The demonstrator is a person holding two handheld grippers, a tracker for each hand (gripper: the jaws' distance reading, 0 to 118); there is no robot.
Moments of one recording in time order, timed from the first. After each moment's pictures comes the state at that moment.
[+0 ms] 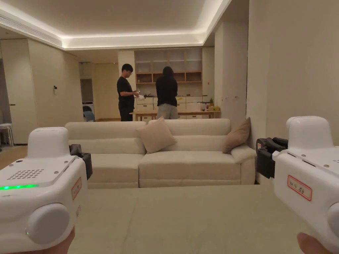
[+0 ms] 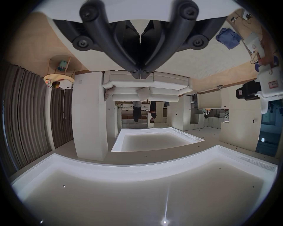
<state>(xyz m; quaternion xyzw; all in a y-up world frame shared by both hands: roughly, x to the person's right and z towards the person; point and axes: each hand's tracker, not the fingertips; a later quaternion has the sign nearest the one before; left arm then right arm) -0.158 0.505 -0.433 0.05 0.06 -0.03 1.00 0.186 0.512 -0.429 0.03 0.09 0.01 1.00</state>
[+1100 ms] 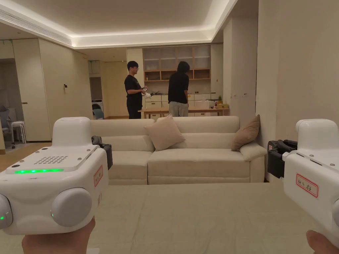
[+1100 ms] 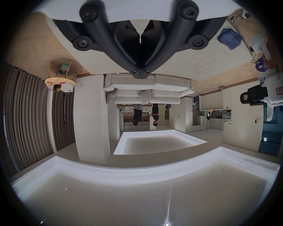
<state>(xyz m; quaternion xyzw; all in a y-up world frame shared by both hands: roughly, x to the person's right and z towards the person) -0.151 0.515 -0.432 0.04 0.05 -0.01 1.00 0.189 0.504 -0.448 0.01 0.09 0.00 1.00</state>
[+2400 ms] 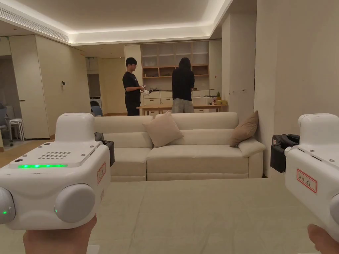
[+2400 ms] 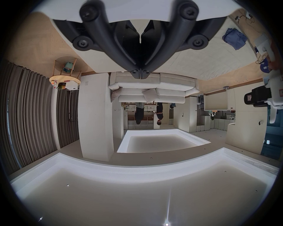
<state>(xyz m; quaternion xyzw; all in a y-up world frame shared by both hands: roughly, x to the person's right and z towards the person) -0.142 0.515 -0.431 0.03 0.04 -0.02 1.00 0.192 0.502 -0.447 0.02 0.06 0.01 1.00</state>
